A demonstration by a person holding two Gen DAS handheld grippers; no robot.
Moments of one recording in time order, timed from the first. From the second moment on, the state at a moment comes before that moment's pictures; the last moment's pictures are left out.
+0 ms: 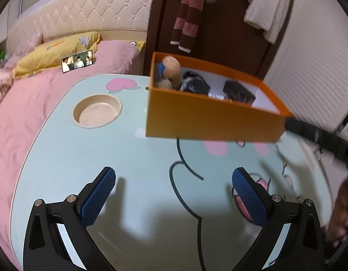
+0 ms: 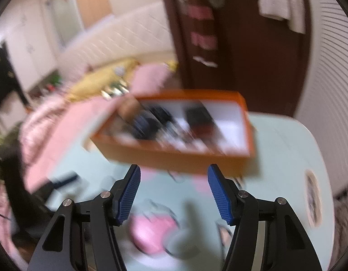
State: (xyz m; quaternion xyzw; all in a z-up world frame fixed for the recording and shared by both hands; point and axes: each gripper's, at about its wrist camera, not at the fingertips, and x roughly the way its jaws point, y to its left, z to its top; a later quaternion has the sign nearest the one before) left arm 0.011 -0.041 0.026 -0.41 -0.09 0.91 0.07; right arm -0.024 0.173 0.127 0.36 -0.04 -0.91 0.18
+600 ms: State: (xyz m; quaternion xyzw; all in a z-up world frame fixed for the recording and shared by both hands) left arm 0.001 -0.083 0.017 -0.39 -0.16 0.90 0.06; right arm -0.178 0.065 0.093 0.47 -0.10 -0.85 0.21
